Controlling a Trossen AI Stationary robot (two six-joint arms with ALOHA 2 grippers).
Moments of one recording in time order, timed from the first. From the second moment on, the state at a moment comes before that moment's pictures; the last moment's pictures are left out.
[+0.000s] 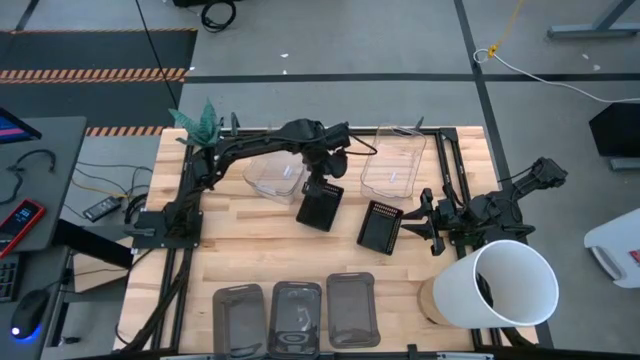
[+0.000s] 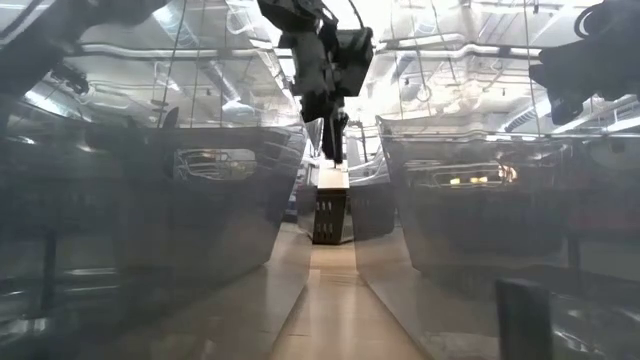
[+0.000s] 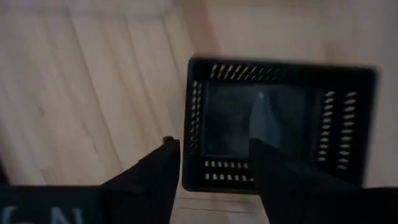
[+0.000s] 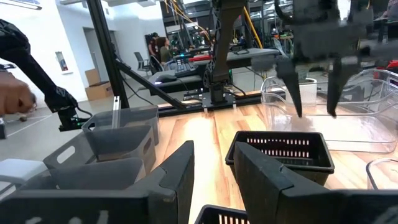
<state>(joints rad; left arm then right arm) 0.30 2.18 2.06 -1.16 0.14 0.61 0.47 0.17 0.01 0.20 0.45 0.14</state>
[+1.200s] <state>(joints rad) -0.38 2.16 2.05 -1.27 -0.07 -0.34 0.47 0.17 0.01 0.20 0.45 0.14</state>
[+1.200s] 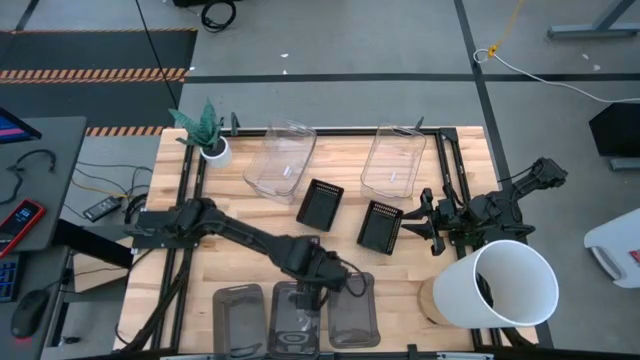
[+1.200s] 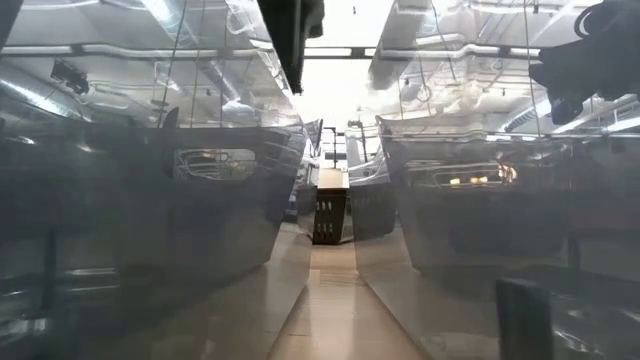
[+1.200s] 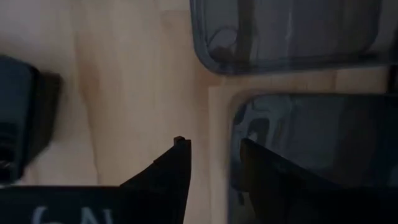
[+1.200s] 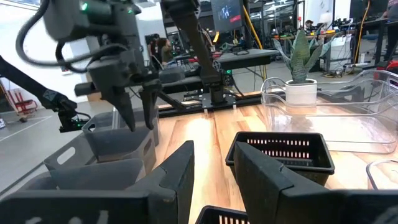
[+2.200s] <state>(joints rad) -0.43 2.34 2.05 -1.39 -0.02 -0.44 0.47 0.17 0.01 0.22 0.45 0.14</state>
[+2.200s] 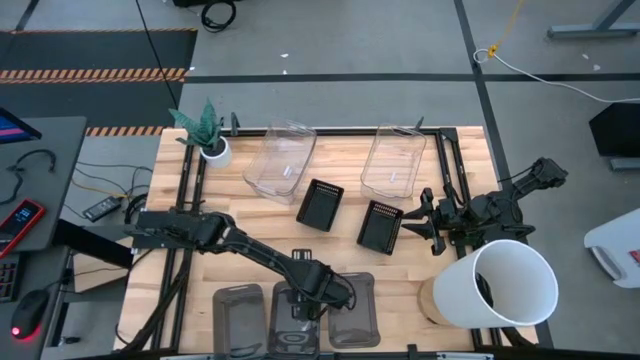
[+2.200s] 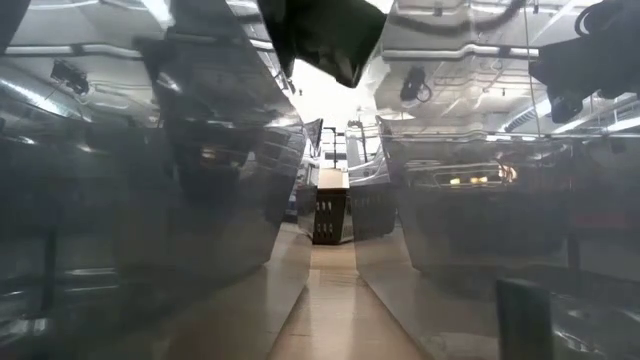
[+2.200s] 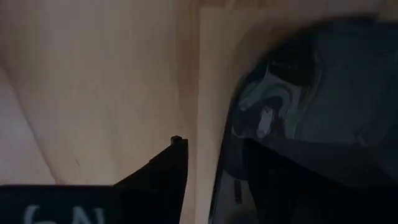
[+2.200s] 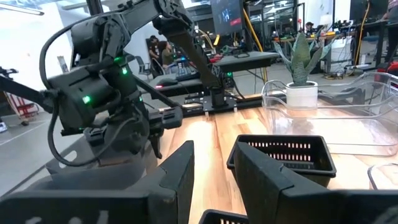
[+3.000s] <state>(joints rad) -0.42 2.36 2.12 -1.51 -0.01 -0.37 0.47 0.17 0.01 0.22 0.45 0.14</state>
